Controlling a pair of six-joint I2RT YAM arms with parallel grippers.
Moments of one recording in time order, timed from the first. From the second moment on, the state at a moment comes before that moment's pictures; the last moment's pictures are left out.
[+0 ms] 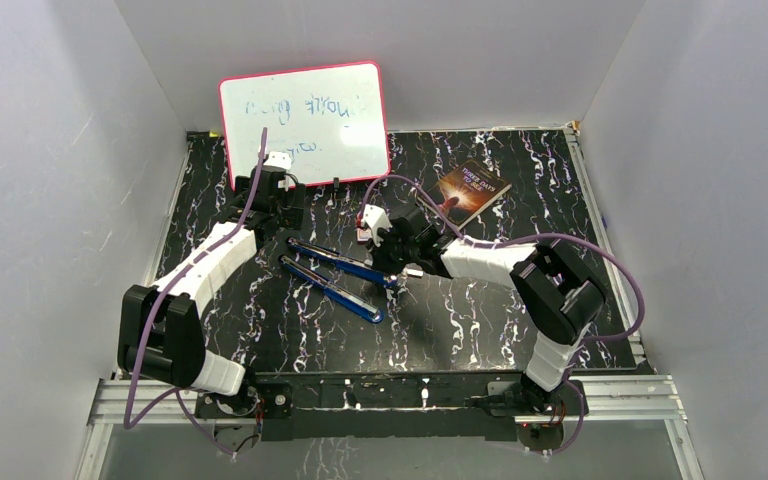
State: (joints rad) left arm -0.28 1.43 1.02 -0.32 -0.40 0.01; right arm 0.81 1.76 1.01 0.03 -0.26 -0.16
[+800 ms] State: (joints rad) left arm -0.28 1.43 1.02 -0.32 -0.40 0.01; right arm 0.81 1.74 1.07 -0.09 -0.28 -0.16
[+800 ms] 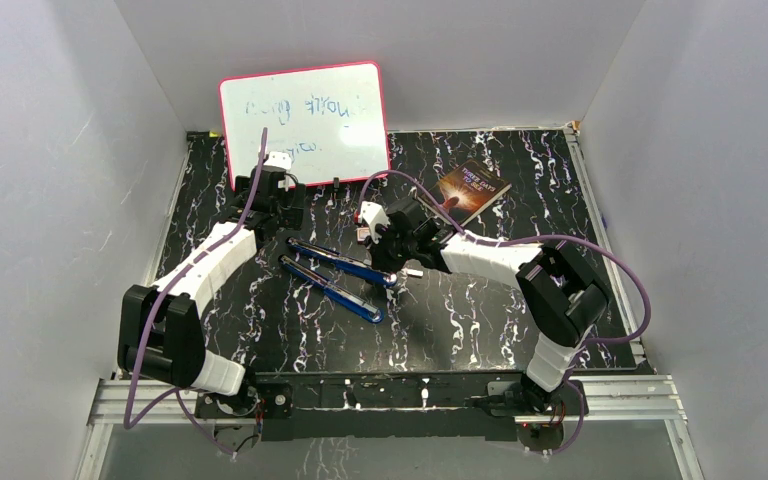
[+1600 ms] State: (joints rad) left arm -0.28 1.43 1.02 -0.32 -0.40 0.02; right arm 0.81 1.78 1.11 -0.13 -0.28 -0.16
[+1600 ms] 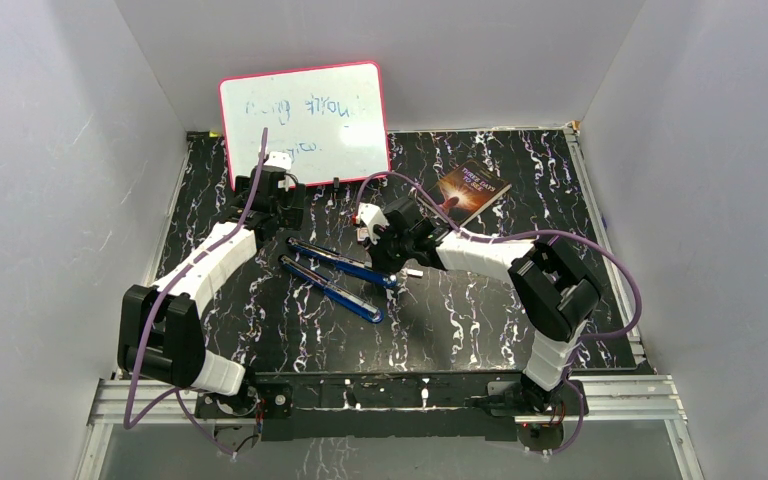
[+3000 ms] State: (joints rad) left arm -0.28 1.43 1.02 -0.32 -0.40 0.02; right arm 0.81 1.82 1.18 -0.21 -0.27 -0.17
